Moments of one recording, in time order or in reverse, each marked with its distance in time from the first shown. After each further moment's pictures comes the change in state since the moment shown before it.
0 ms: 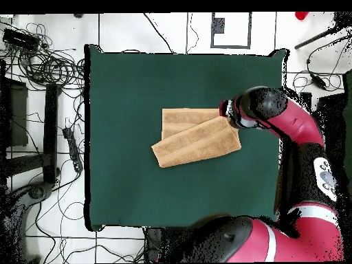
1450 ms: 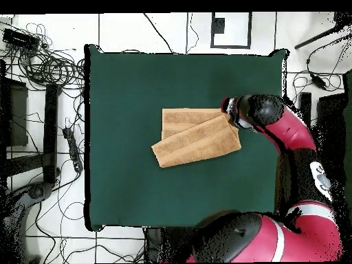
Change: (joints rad) arm -0.029 0.032 0.028 0.050 0.050 -0.212 0.000
